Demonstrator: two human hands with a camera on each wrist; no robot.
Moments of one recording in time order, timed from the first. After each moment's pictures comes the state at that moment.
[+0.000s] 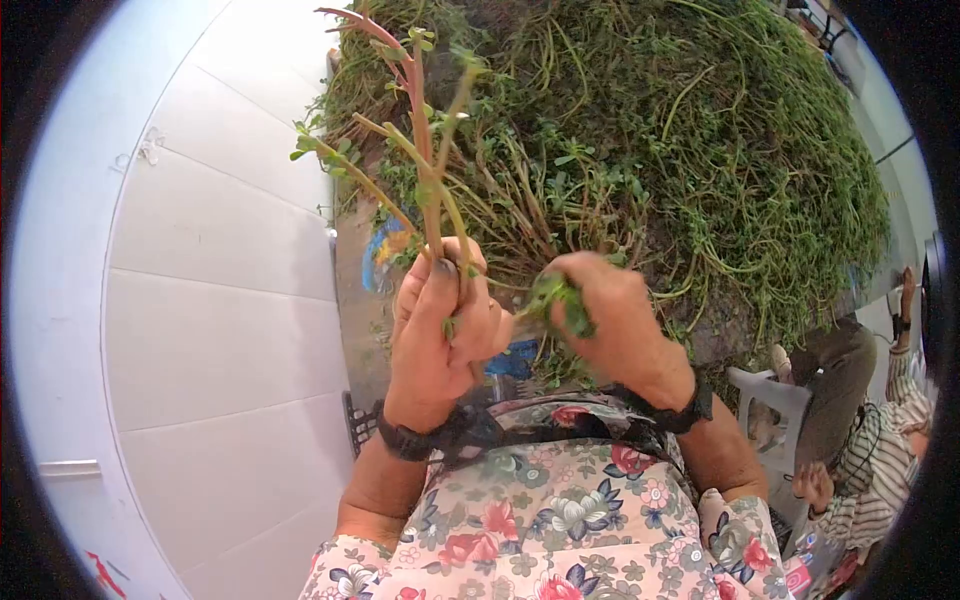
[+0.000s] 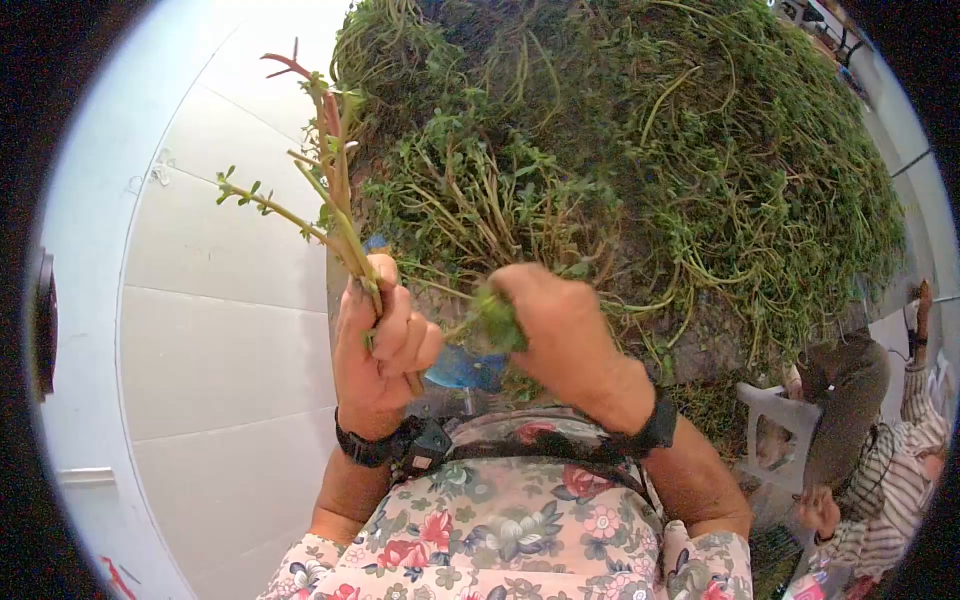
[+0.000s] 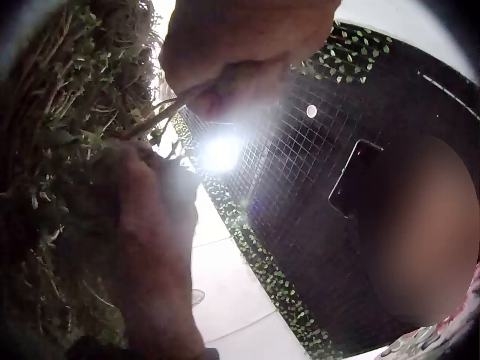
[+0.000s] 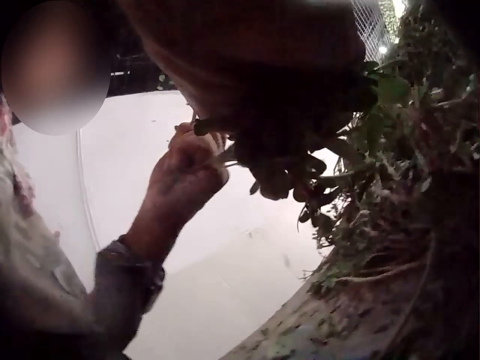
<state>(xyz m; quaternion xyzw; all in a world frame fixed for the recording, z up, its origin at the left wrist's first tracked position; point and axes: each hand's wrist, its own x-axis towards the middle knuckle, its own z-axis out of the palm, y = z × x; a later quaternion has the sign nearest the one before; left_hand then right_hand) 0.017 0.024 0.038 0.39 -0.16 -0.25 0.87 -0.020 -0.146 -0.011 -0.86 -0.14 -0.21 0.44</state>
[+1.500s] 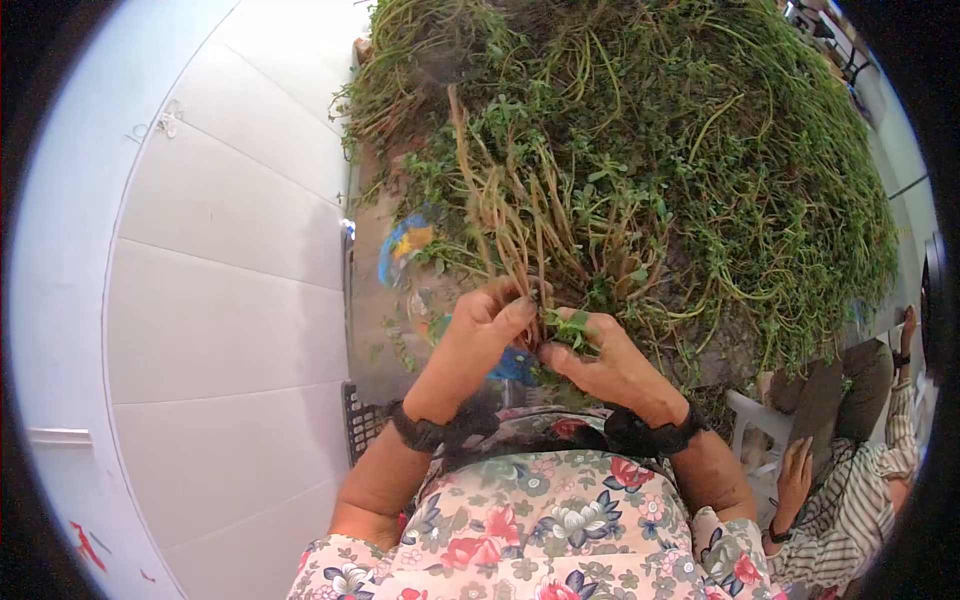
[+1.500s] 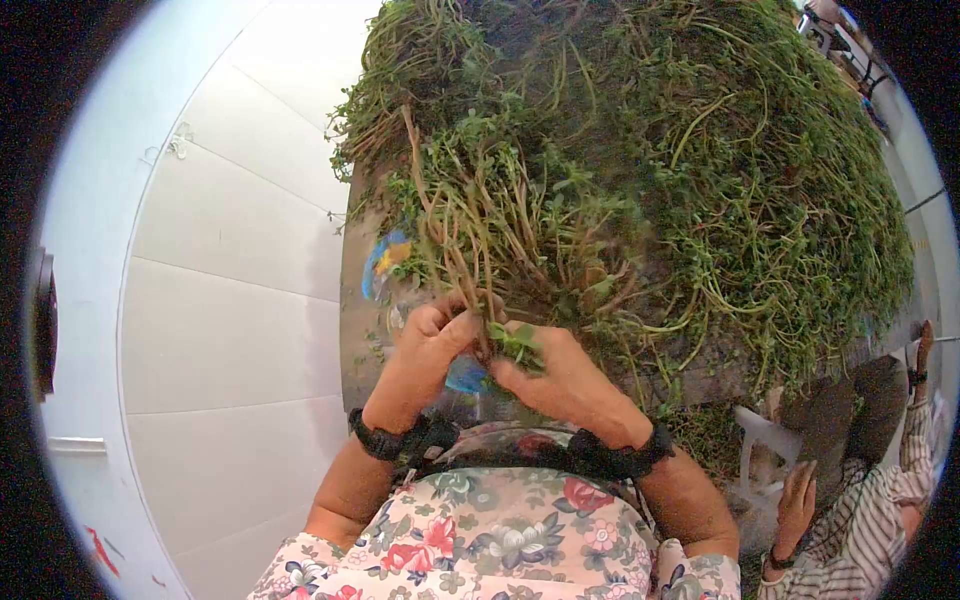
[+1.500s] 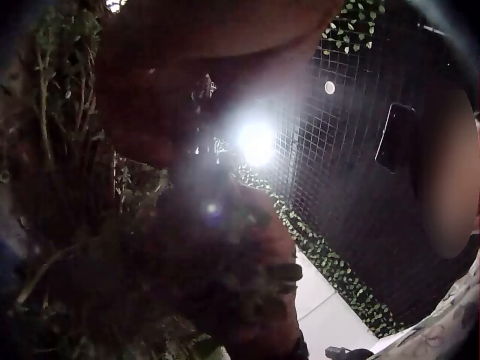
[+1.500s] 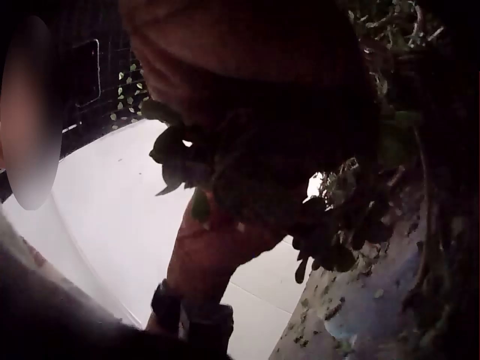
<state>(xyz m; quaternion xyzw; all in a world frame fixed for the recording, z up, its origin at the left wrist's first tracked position) 0.023 0.042 -0.013 0.67 -0.11 -0.29 0.67 -0.030 -0.129 -0.014 -0.72 -0.06 0.11 0.68</state>
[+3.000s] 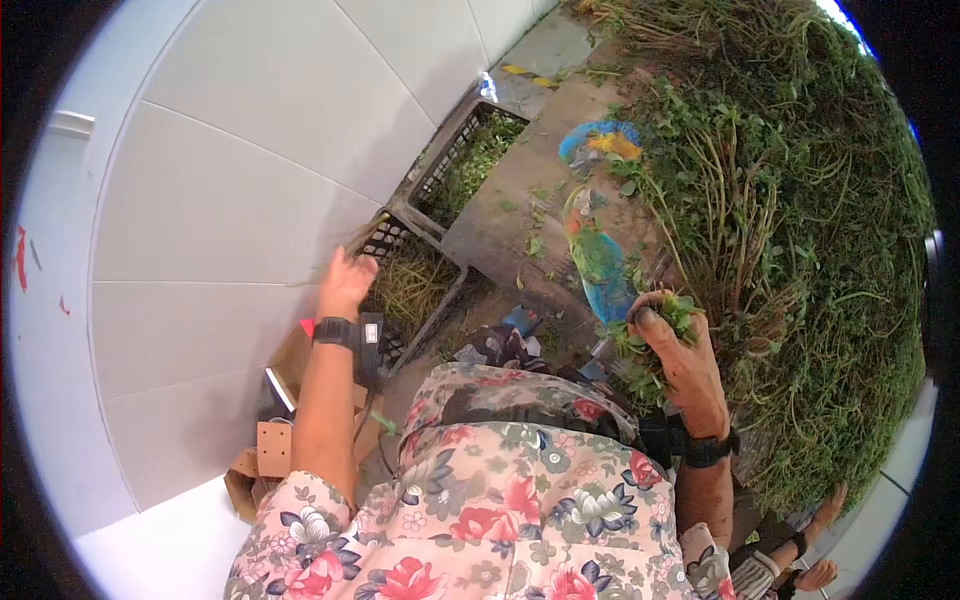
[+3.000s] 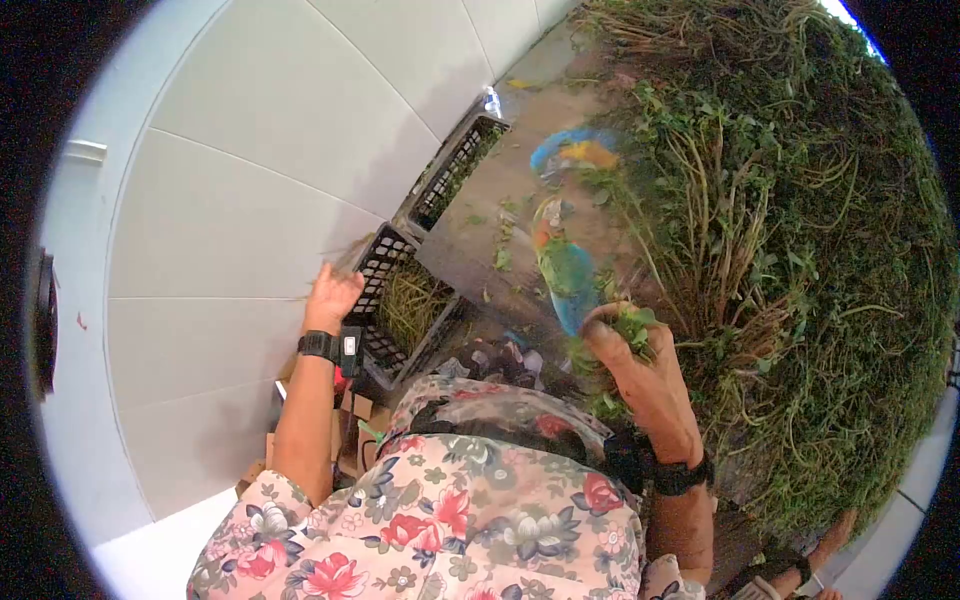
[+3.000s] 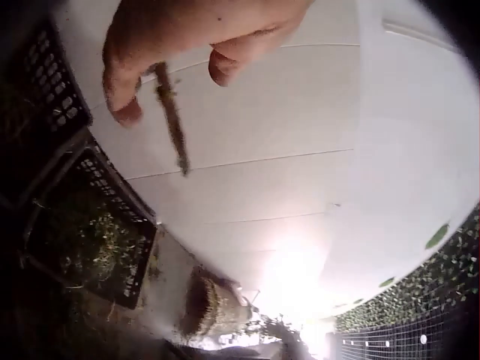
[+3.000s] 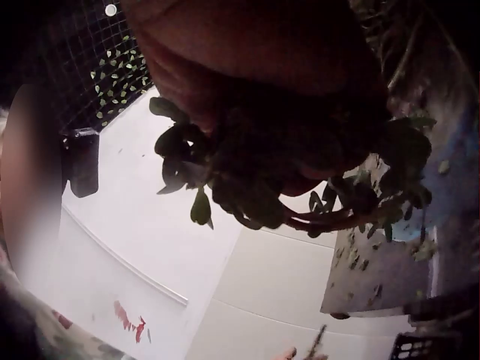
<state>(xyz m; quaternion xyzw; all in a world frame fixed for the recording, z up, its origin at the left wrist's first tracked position) -0.124 0.396 -0.172 0.24 0.46 0.22 0.83 -0.016 -0.065 -0.019 -0.69 -0.04 0.27 0.67</state>
